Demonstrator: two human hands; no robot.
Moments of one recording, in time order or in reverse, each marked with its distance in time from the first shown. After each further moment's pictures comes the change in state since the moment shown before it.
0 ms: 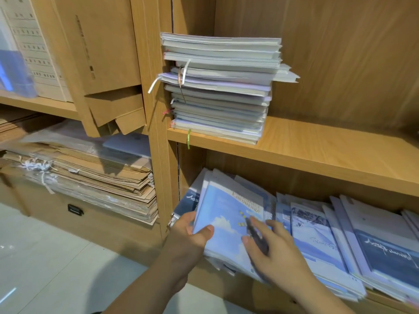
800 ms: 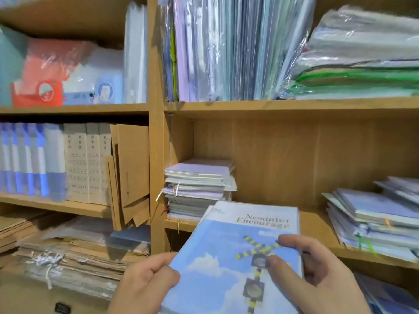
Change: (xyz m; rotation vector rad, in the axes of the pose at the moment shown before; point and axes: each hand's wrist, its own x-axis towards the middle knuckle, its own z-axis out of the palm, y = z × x) left_hand -0.193 0.177 -0.051 0.147 -0.101 0.337; right_hand -0.189 -0.157 -0.221 0.951 0.373 -0.009
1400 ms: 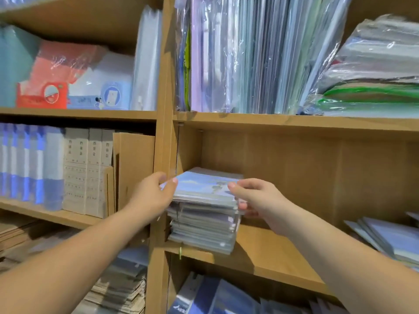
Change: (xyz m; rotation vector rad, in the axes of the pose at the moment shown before) left_hand 0.206 0.071 -0.048 0.530 0.384 0.339; right_hand 0.225 -0.044 0.078 -0.202 -0.273 0.001
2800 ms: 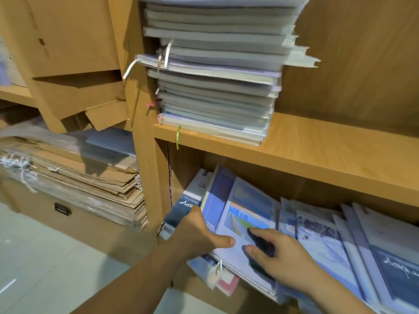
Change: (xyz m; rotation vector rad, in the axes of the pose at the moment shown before) left_hand -0.161 -0.207 0.258 -0.128 -0.639 -0.457; right_hand -0.031 0.366 0.040 -0.722 -0.327 0.162
